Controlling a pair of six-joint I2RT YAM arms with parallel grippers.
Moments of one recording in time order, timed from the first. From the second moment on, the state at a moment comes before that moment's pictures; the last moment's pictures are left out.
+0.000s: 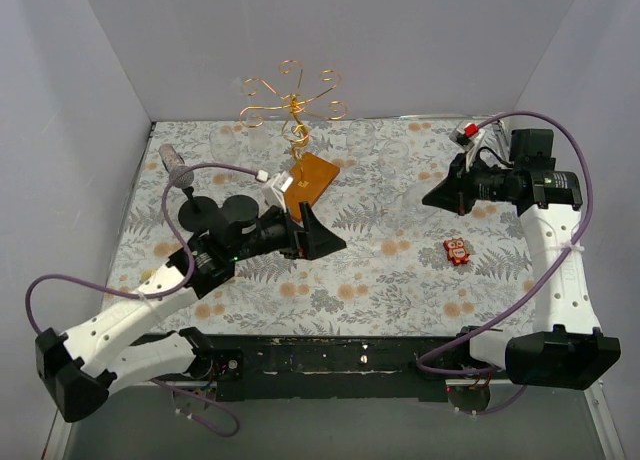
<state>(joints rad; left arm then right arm) -0.77 0.94 0.90 -0.19 0.34 -0.82 -0.03 1.22 1.39 -1.05 -0.98 -0.50</state>
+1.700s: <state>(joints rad) -0.83 1.42 0.91 0.16 0.15 -0.94 -0.12 1.06 1.17 -0.66 -1.47 -0.17</state>
